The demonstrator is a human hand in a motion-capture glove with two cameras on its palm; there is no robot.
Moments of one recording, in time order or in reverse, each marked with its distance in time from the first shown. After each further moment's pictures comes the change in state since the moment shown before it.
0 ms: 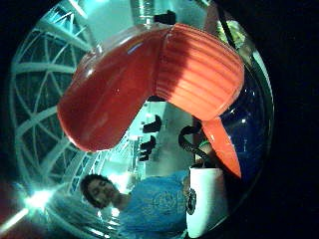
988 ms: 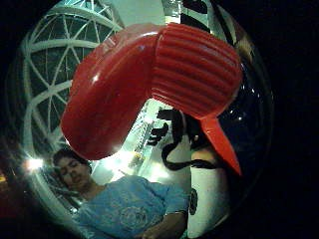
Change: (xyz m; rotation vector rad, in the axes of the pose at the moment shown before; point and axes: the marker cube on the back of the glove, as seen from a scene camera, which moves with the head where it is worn) arm -0.007 0.012 0.228 -0.090 -0.166 -0.245
